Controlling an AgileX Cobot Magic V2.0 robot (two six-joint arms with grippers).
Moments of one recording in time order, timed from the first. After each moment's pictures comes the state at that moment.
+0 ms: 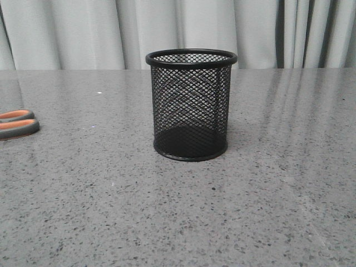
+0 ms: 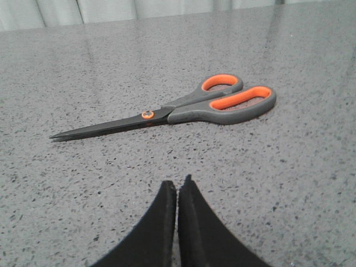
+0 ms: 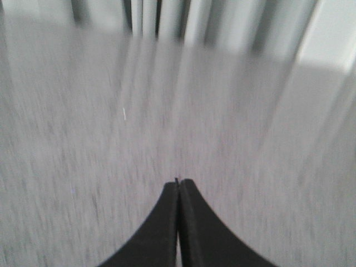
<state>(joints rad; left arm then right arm) -0.03 -0.01 0.00 -0.32 0.34 0.40 -0.11 -0.01 0.02 -0.23 0.15 0.01</state>
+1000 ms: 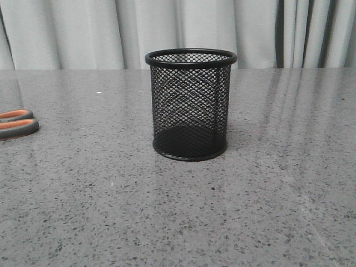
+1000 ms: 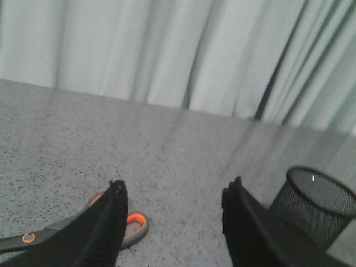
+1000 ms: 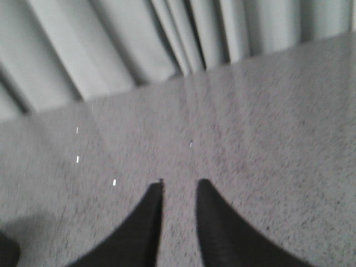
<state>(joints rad) -0.03 0.27 -0.39 -0.83 0.47 0.59 -0.02 0.26 -0.42 0.05 0.46 0.16</state>
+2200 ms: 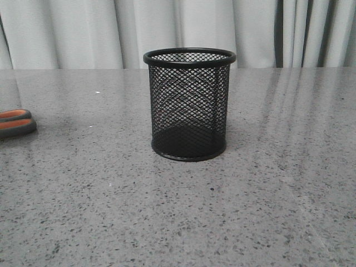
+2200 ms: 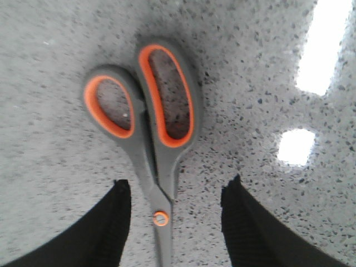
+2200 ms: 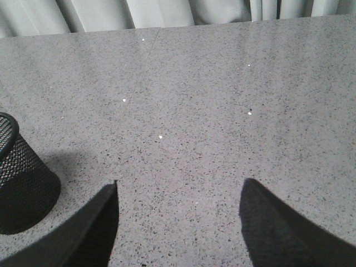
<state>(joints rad) -0.22 1.40 -1.17 0.06 1.16 1.25 0.21 0.48 -0.53 0.01 0.49 0.12</state>
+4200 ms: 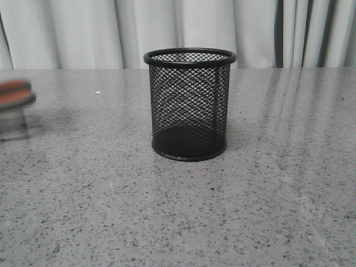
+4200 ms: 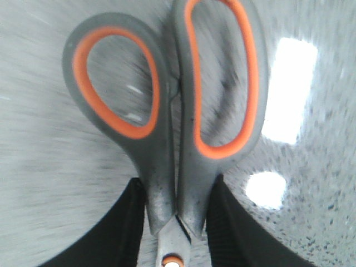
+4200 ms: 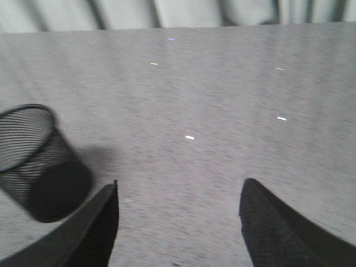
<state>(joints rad) -0.07 1.45 -1.17 -0.15 1.11 1.37 0.28 0.48 -0.53 0.09 0.46 0.05</state>
